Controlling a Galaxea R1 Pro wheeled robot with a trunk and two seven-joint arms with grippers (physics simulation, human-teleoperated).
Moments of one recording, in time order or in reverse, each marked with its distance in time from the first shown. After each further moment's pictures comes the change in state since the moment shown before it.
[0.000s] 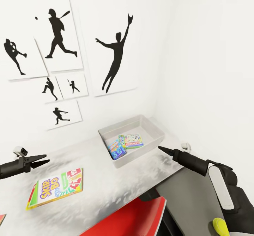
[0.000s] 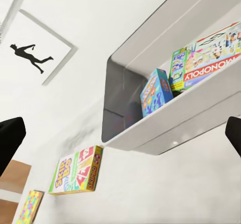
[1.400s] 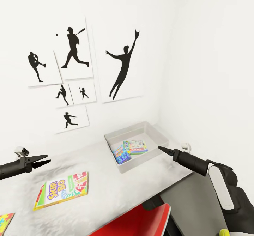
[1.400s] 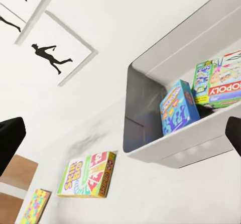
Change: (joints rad) left arm 0.000 -0.009 0.000 0.000 -0.001 -0.001 0.000; right arm 0.000 -0.001 0.000 0.000 0.004 0.000 -0.001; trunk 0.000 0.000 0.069
